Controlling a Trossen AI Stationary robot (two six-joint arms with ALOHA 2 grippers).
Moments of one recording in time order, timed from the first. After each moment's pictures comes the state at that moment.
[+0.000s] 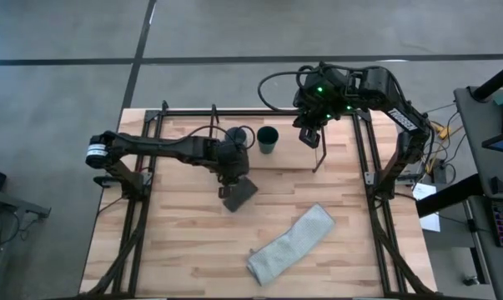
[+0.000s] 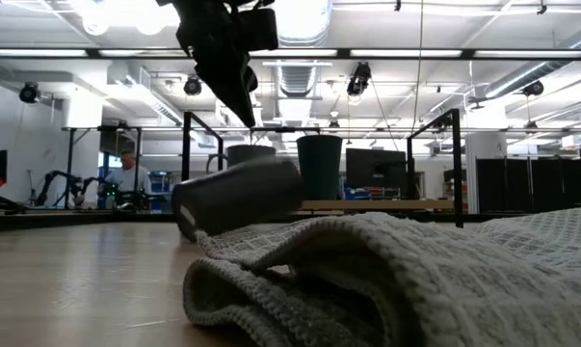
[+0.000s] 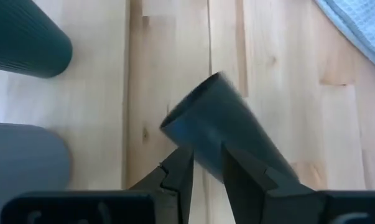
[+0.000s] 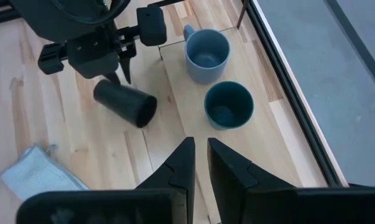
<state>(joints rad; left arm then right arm) 0.07 1.59 1.33 -0.79 0.01 0.08 -0.25 1.72 2.34 -1.56 -0.02 0.04</state>
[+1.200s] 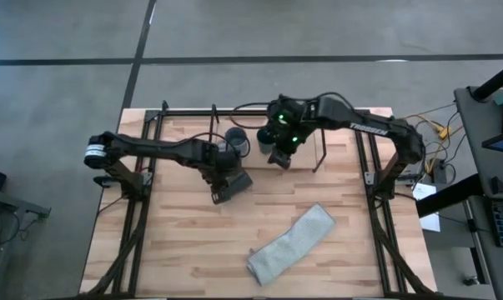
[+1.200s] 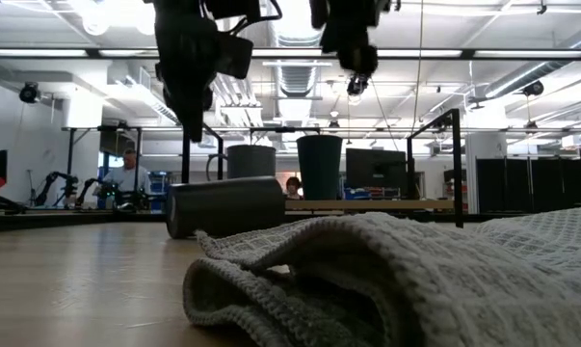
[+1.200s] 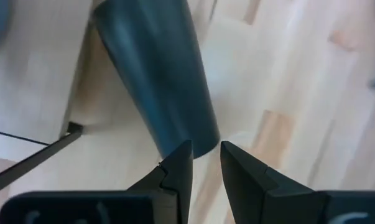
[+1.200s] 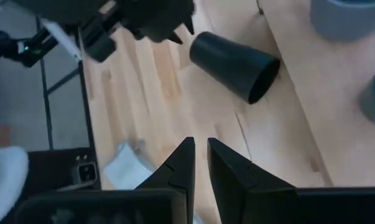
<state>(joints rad) 0.04 1.58 1.29 -1.00 0.06 -0.28 -0.24 1.71 1.73 -1.03 -0.45 0.28</state>
